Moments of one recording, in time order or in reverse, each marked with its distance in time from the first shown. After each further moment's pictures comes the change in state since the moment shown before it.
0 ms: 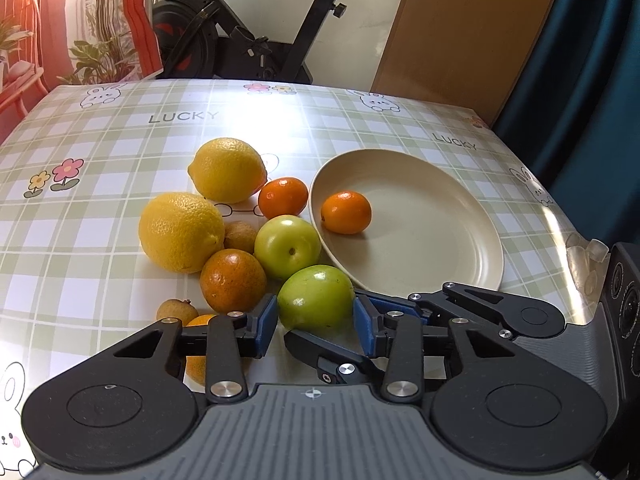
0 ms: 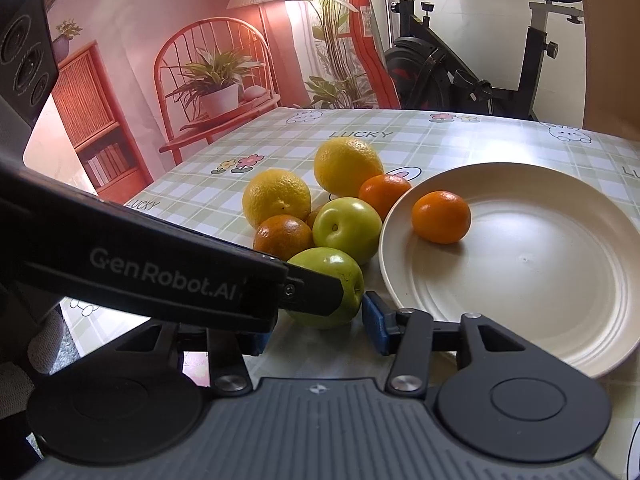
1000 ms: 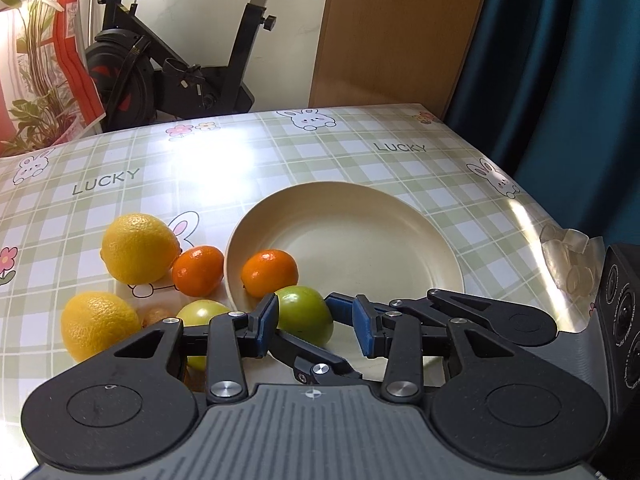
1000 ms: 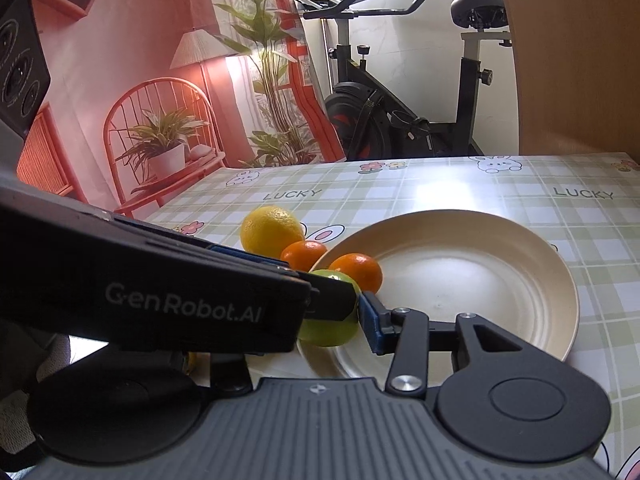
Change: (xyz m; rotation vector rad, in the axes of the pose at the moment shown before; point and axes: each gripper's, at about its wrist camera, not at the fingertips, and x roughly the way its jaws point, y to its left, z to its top) left arm 0.033 -0.045 0.032 0.167 -0.017 -0.080; right arm -0.020 -0.034 0.014 0.110 -0.124 -0.136
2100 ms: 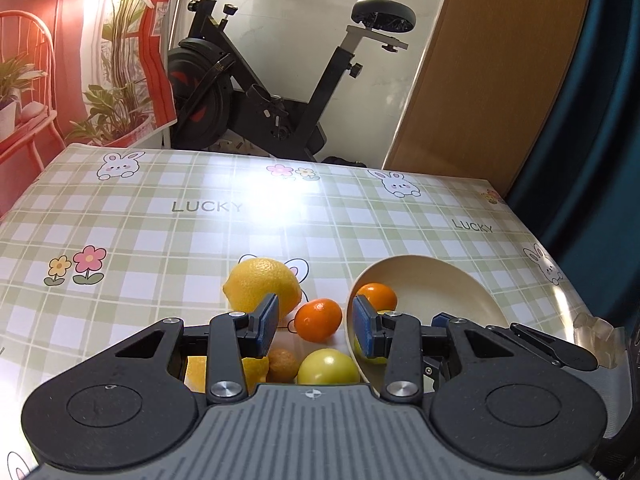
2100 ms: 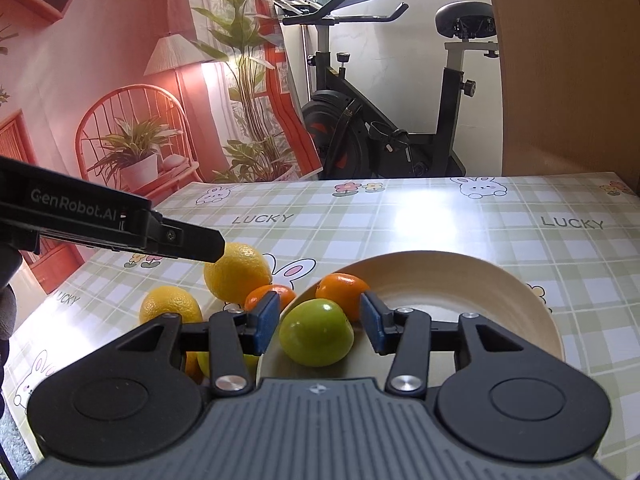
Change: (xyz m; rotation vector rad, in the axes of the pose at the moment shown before) left arm -0.048 0.072 0.013 -0.203 -0.123 0.113; right arm 0.008 0.001 0.028 -0.010 -0.037 -0.065
